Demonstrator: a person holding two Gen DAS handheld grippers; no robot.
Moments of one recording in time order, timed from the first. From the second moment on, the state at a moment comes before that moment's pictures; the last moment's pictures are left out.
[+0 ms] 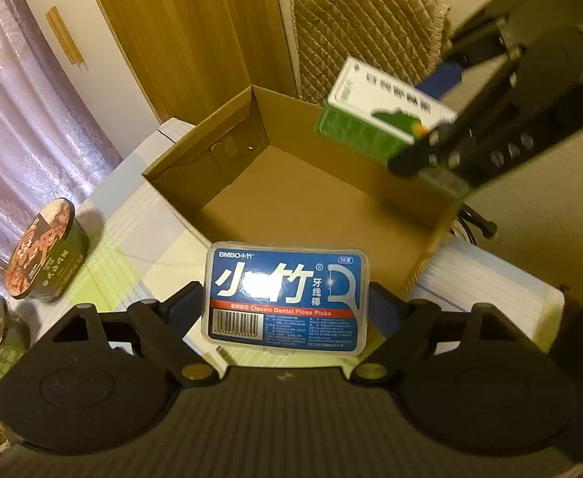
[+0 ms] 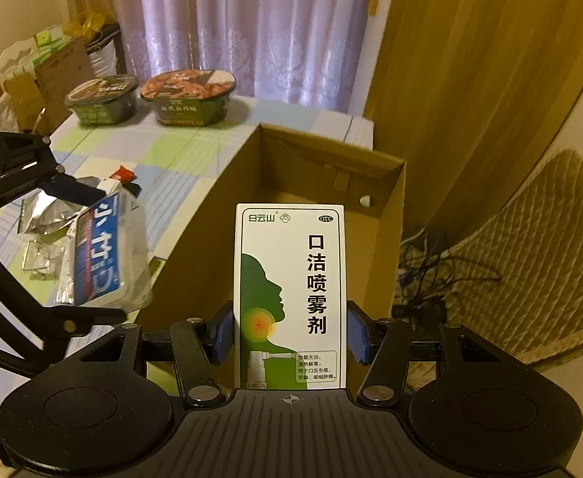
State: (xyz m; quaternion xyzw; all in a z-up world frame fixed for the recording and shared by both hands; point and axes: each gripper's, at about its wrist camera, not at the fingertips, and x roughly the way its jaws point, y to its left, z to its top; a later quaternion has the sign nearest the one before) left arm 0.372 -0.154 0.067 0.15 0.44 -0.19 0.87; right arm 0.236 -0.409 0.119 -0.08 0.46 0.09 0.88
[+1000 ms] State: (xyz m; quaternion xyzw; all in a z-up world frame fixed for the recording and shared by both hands) left arm 0.378 -0.125 0.040 0.13 0.42 -0.18 0.88; right arm 0.269 -0.413 0.063 -0.05 0.51 0.08 0.86
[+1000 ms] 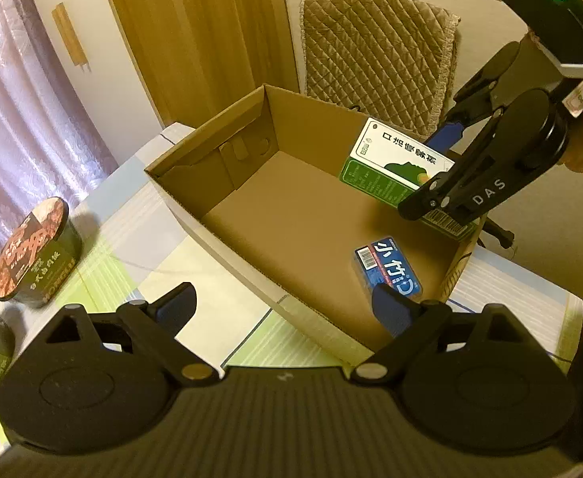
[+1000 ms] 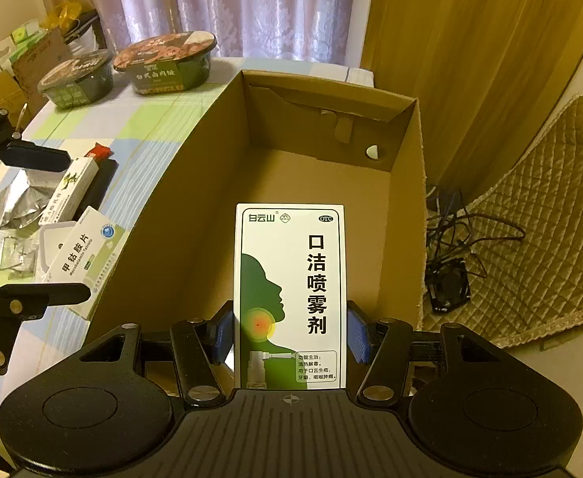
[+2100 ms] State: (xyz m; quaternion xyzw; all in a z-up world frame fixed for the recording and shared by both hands) left arm 0.309 -0.077 0.060 0.08 0.42 -0.13 0.90; right arm 0.228 -0.355 0.113 -0.13 0.44 0.10 0.88
